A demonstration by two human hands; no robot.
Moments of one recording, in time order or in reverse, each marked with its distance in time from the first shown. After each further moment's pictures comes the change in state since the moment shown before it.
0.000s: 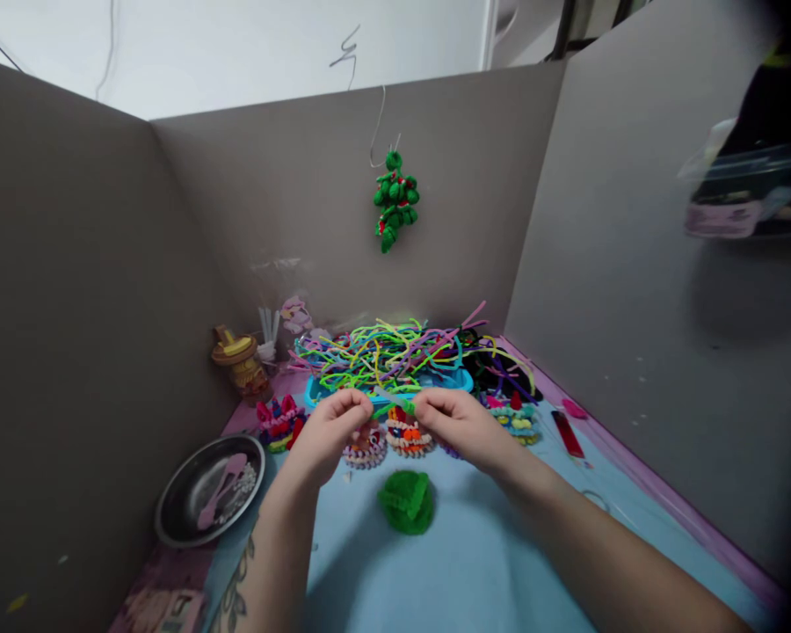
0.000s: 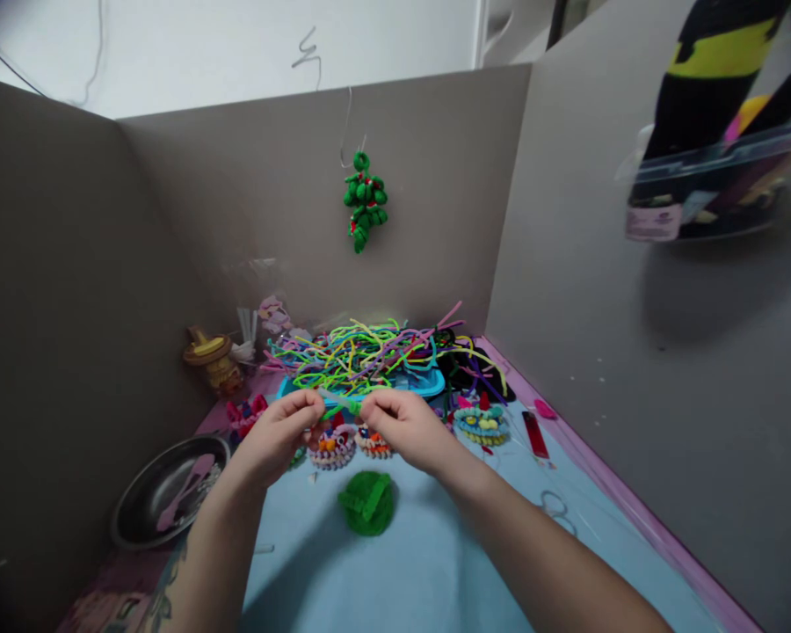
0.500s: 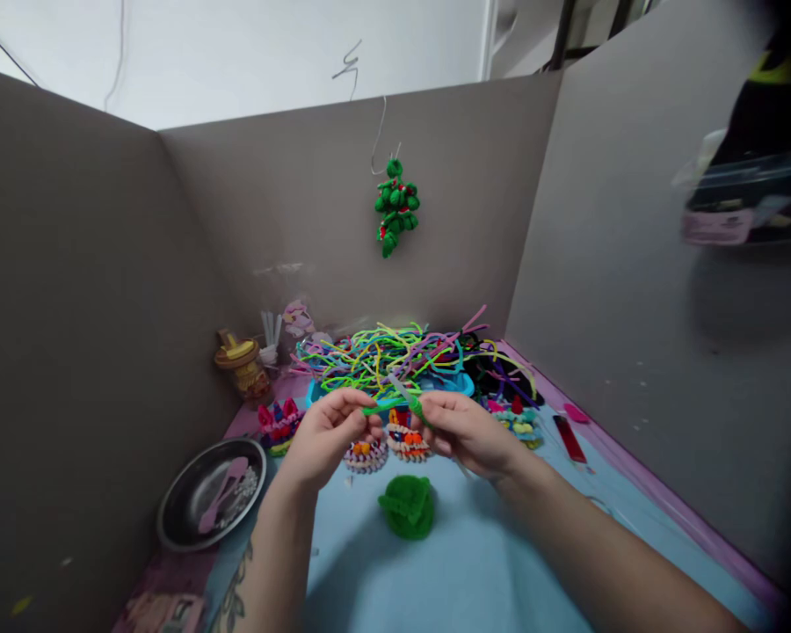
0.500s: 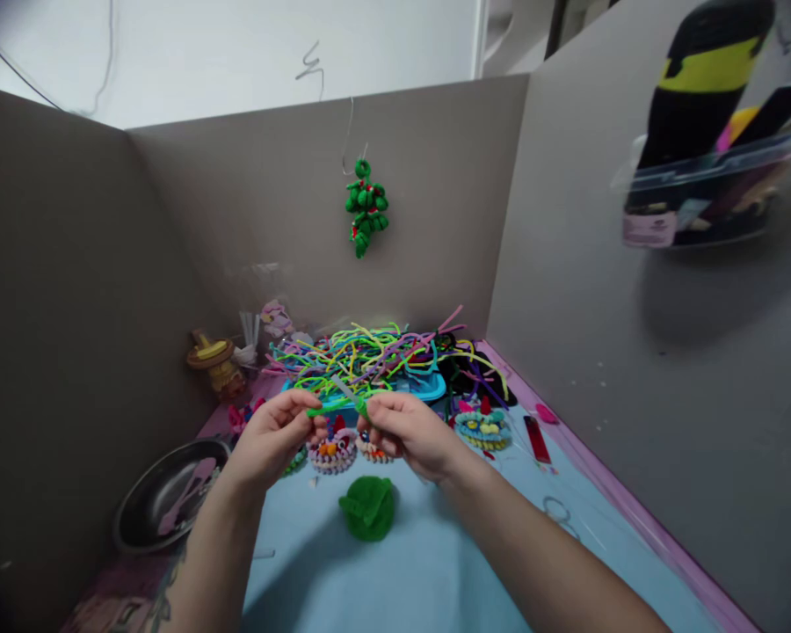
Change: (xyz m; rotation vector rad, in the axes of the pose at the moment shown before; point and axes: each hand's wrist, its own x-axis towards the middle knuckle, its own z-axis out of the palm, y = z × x) left_hand -0.005 -0.001 -0.007 -0.197 -0.107 0.146; right_hand 0.002 0.011 0.002 0.461 -0.056 0.165
